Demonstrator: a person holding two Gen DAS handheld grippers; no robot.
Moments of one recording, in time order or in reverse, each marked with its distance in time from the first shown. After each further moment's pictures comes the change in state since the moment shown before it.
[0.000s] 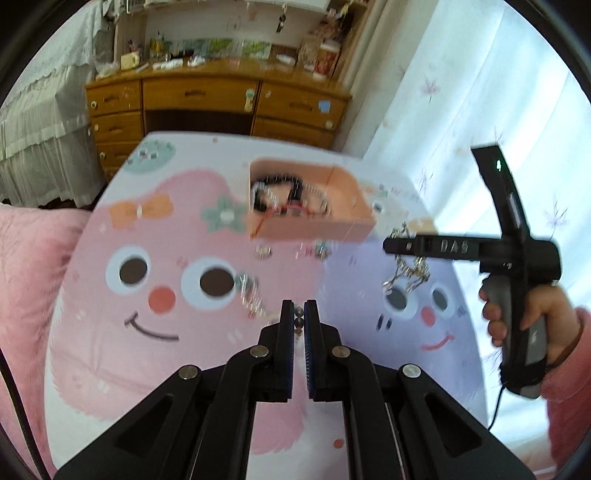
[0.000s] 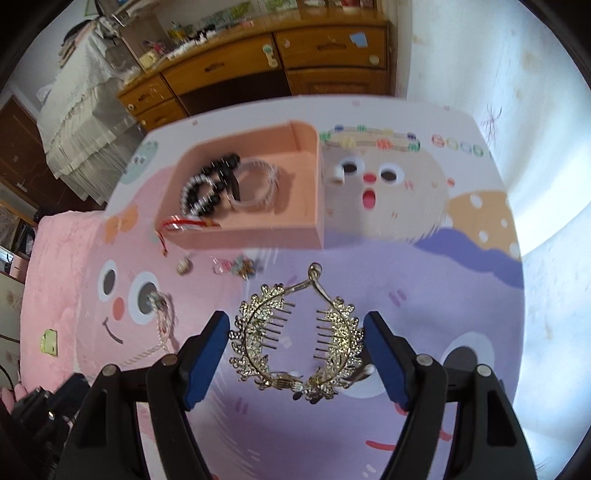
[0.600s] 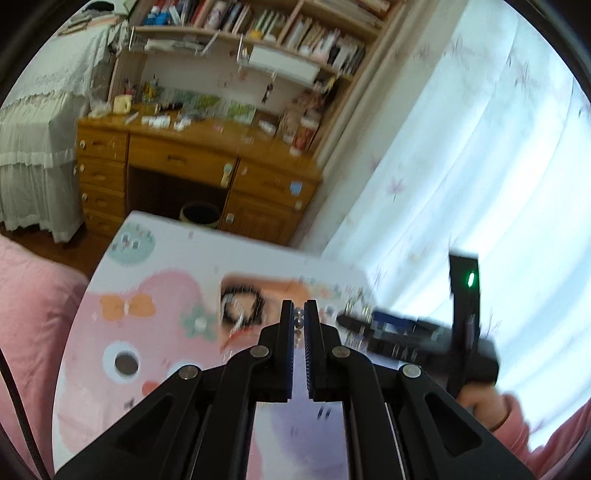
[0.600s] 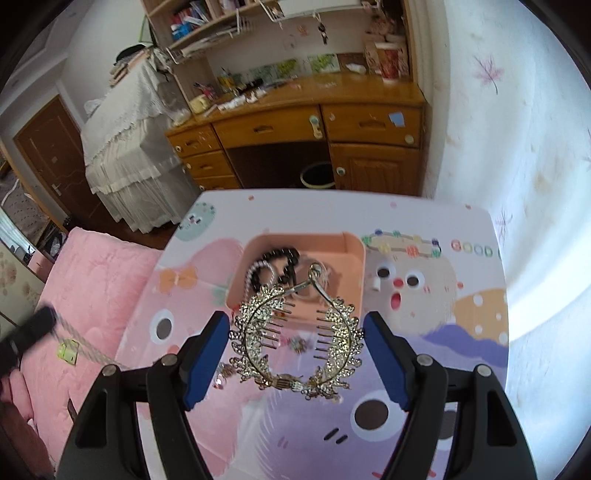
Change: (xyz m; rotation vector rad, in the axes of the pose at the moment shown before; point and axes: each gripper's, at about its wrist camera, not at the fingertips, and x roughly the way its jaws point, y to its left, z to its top) left arm -0.078 -0.003 0.104 -0.056 -0.242 -0.145; right arm -0.069 0.037 0.043 -0.101 -0.218 0.091
